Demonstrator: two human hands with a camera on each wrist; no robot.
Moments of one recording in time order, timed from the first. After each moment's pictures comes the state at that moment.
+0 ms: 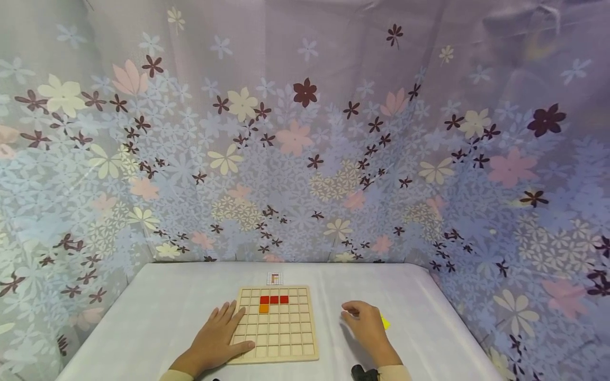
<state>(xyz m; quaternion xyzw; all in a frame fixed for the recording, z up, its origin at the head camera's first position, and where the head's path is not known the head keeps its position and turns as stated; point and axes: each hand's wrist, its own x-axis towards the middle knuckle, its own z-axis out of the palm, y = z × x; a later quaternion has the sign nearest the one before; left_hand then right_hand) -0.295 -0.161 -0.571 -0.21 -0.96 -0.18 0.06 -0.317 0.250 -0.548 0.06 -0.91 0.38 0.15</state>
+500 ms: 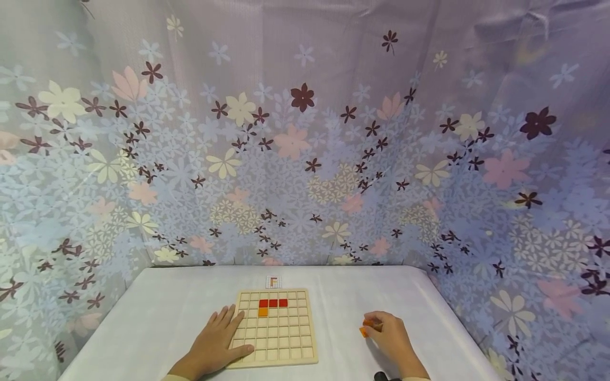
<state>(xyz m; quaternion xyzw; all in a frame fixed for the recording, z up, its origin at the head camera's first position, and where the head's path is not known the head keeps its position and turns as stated) -0.302 -0.165 -0.580 -0.21 -0.96 -0.18 0.06 -0.298 0.309 -0.551 0.03 -0.91 0.39 0.11</state>
